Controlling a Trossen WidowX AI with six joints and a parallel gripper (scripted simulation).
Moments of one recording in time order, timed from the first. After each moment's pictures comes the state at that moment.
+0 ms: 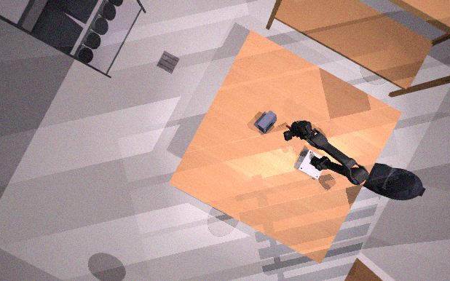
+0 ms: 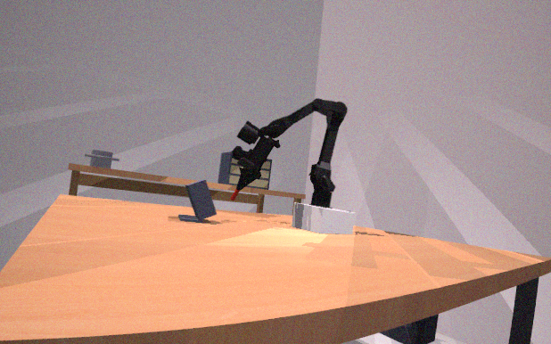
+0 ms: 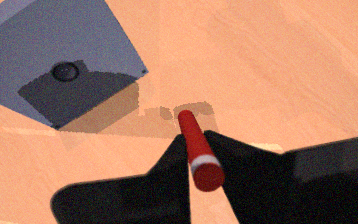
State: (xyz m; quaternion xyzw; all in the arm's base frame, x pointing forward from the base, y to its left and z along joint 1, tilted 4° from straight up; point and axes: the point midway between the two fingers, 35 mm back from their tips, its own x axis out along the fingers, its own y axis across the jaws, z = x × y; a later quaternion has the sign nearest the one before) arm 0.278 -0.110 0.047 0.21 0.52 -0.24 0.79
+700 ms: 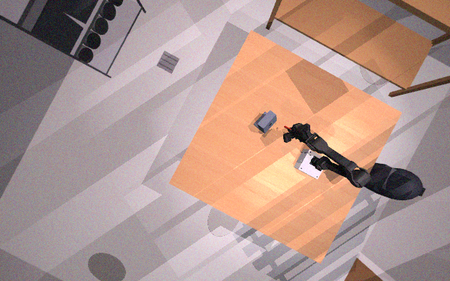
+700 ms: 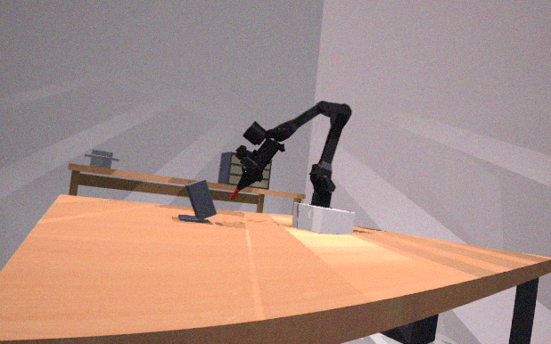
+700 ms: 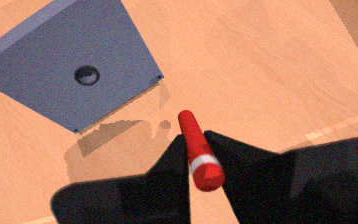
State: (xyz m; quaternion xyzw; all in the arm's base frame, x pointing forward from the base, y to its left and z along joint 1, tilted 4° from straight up) arm 0.280 -0.098 0.046 0.22 0.48 -0.24 0.82
